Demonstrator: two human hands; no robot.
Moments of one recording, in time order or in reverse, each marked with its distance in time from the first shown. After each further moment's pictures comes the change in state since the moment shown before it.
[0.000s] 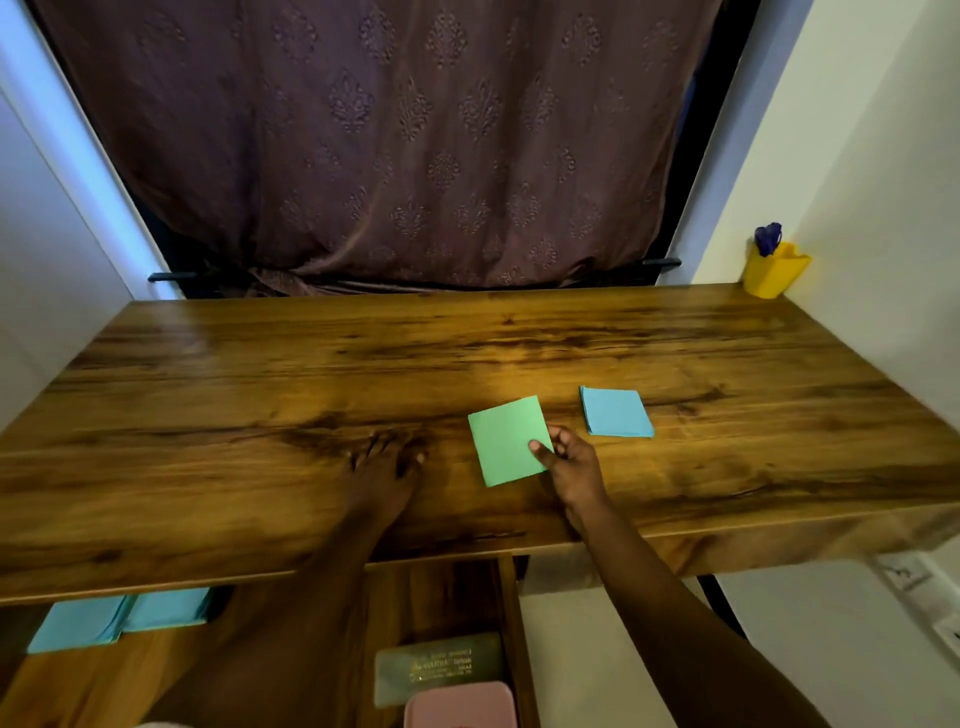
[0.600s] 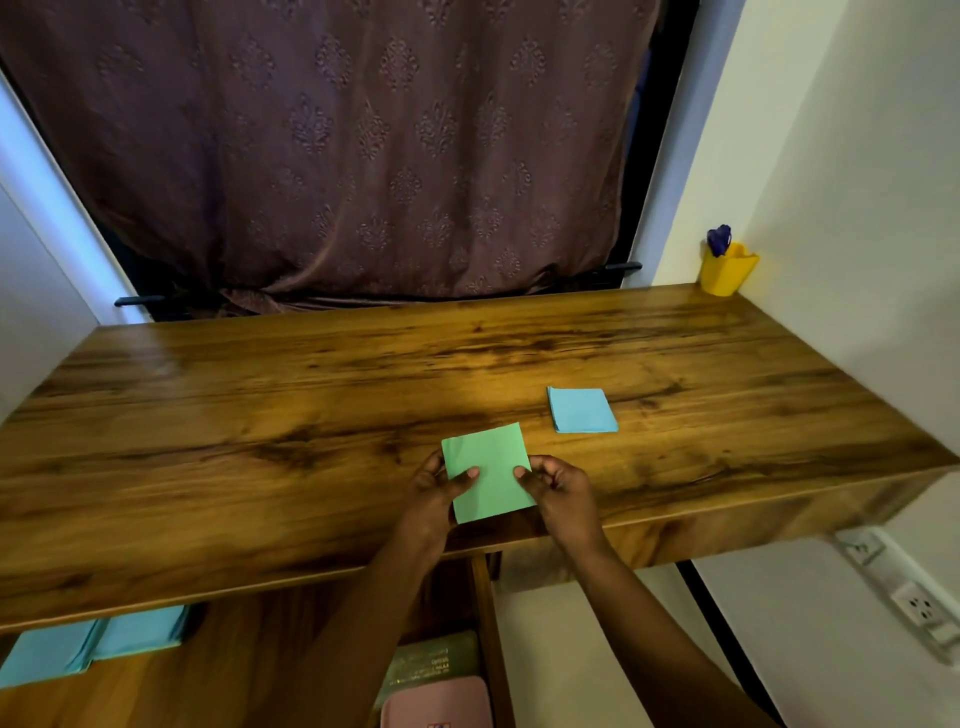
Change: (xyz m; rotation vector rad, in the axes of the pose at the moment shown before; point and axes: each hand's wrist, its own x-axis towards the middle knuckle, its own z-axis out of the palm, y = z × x) left_hand -0.061 0.109 0.011 -1.342 -0.232 -0.322; right_hand -0.067 -0.012 -0.026 -0.033 -0.034 -0.133
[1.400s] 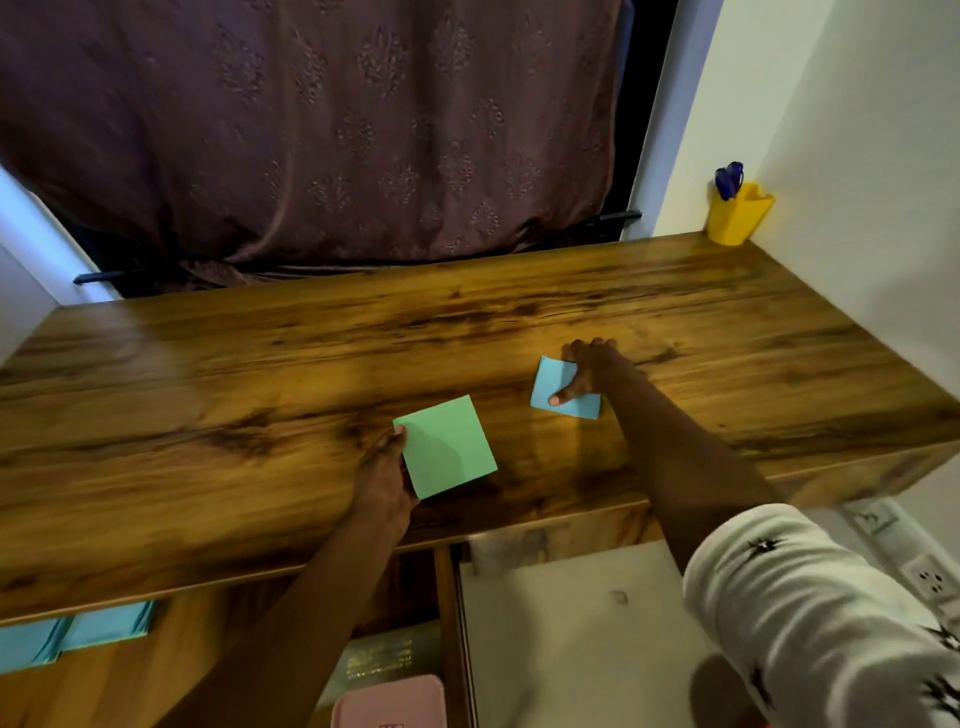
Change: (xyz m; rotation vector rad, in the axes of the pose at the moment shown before) left_hand 0.037 -0.002 0.015 -0.139 0.353 -0.116; right_hand 0.214 -0.002 -0.107 -1.335 -0.341 0.138
